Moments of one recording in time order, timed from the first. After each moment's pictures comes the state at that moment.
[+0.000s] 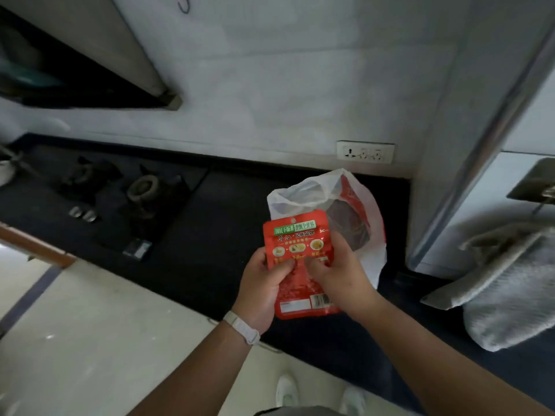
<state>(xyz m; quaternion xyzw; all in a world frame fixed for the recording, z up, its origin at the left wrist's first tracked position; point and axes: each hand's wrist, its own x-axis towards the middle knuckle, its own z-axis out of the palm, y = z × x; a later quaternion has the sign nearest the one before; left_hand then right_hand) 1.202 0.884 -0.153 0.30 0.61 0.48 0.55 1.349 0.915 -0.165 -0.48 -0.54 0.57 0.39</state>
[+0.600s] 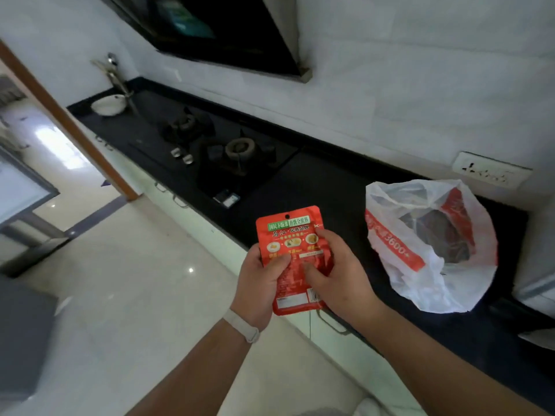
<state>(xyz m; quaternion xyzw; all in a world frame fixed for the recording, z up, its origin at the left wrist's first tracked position) 1.038 0.753 -0.150 0.22 0.63 0.59 0.45 1.176 0.820 -0.145 -0.43 -0.70 0.51 0.25</state>
